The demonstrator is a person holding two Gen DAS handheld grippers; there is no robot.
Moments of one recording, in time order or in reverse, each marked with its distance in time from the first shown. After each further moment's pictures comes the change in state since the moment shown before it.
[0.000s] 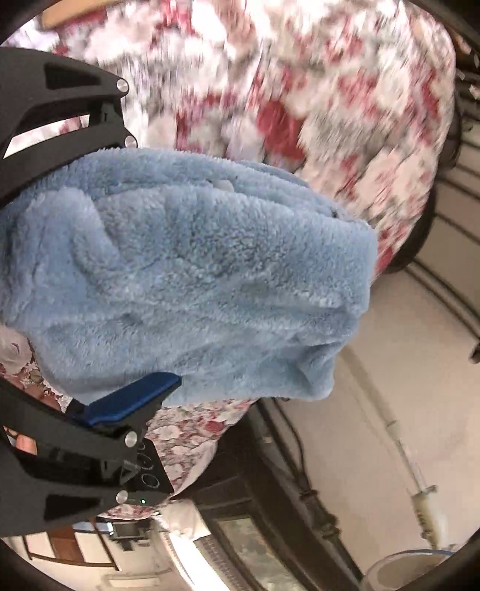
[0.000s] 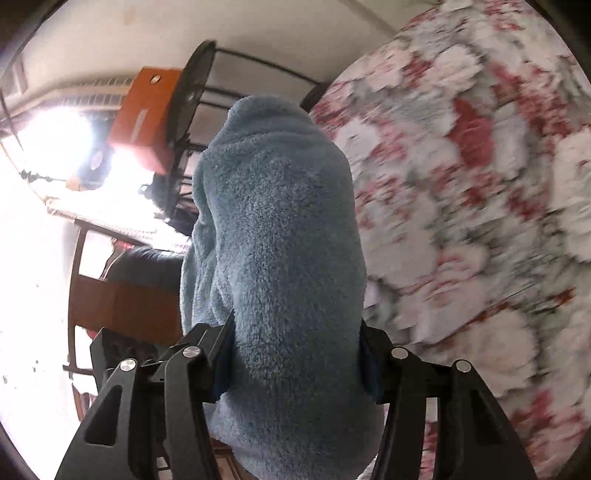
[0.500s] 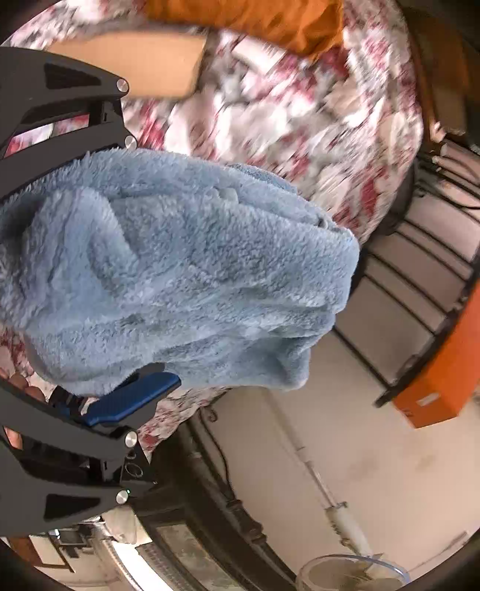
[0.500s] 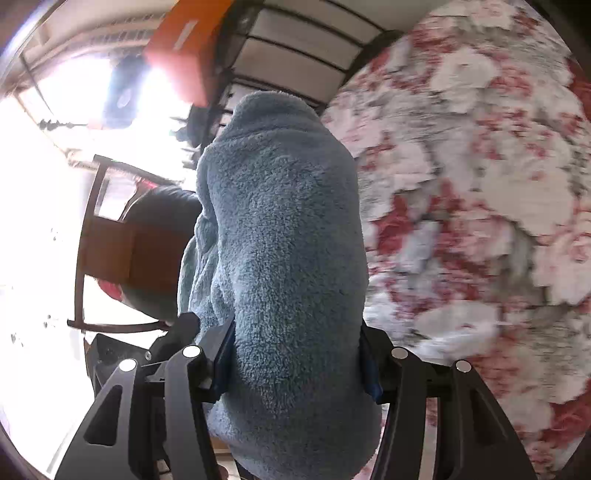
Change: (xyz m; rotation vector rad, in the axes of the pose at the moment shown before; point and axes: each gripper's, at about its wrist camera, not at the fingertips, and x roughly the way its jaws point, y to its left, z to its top) left arm -0.121 0.078 -0.002 -0.115 -0.261 0.070; right arm 0.088 0.084 -0.053 -0.112 0.156 0.097
